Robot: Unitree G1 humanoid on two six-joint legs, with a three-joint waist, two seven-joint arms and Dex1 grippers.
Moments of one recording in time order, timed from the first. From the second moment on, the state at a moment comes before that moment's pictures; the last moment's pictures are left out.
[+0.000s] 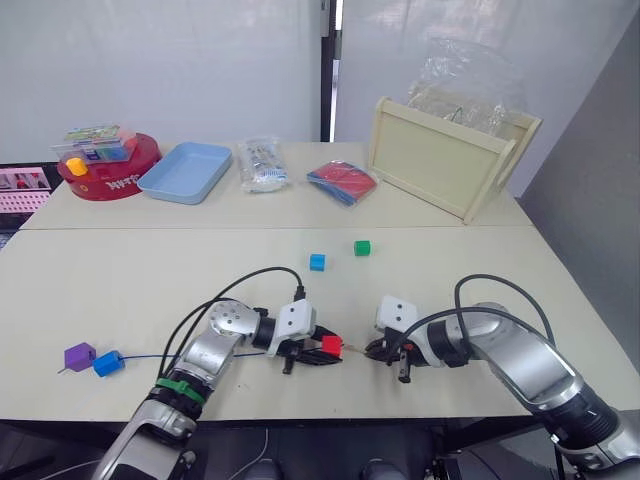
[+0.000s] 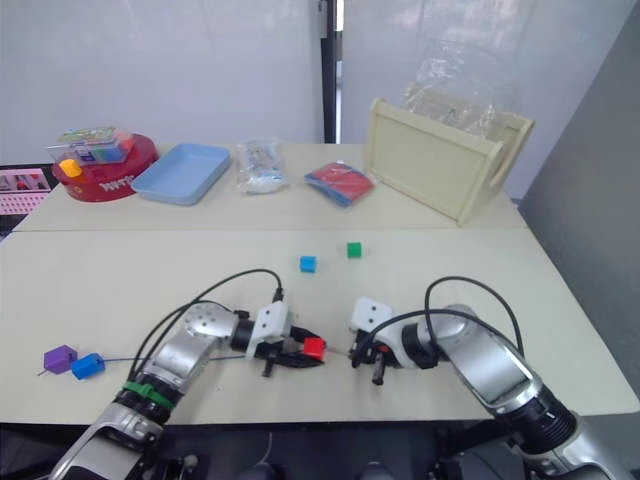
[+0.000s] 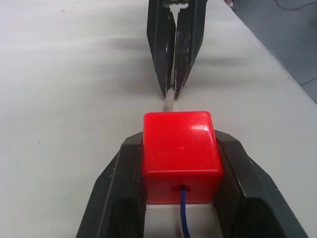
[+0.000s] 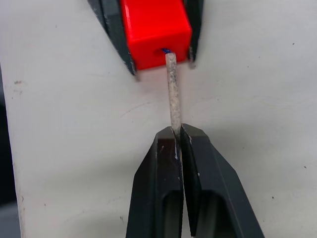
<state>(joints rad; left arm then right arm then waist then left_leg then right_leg) -0.53 0.45 -0.32 0.29 -0.15 -0.03 -1.32 -0.48 -0.74 0.38 -0.37 0.18 0.85 1.01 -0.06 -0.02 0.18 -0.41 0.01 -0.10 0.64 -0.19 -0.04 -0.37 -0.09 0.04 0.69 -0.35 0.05</state>
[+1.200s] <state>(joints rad) -0.25 0.79 0.16 0.01 -0.55 0.20 -1.31 -0.68 -0.63 0.51 -0.21 0.16 0.71 1.14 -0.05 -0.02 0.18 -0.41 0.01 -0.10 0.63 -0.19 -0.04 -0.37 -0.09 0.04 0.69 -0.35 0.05</state>
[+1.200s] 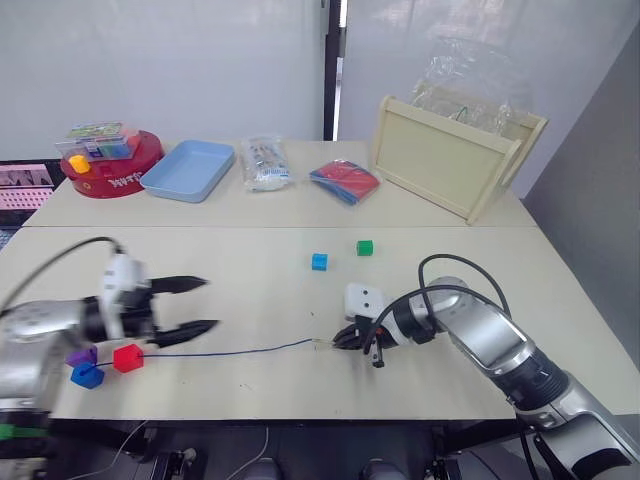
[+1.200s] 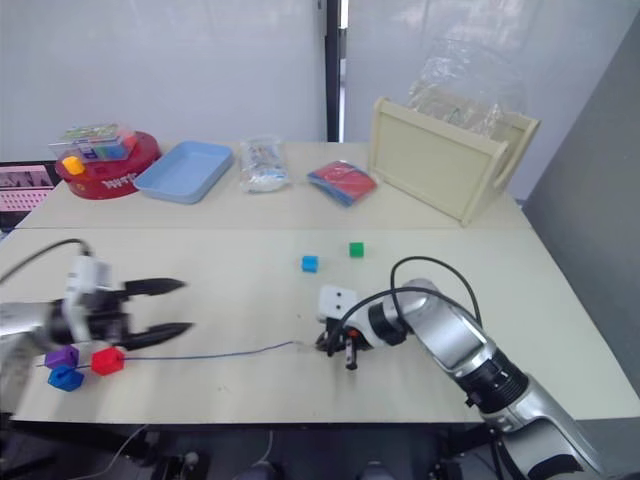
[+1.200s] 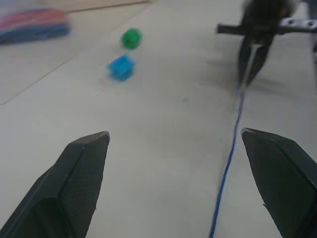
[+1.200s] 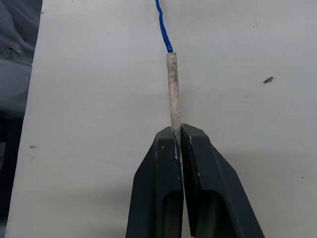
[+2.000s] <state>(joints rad) -0.36 0.47 -0.18 0.23 -0.32 -0.02 -1.33 -0.74 -0.69 0.65 -0.37 0.04 0.90 1.11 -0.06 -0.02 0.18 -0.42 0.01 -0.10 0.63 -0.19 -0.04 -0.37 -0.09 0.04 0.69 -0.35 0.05</state>
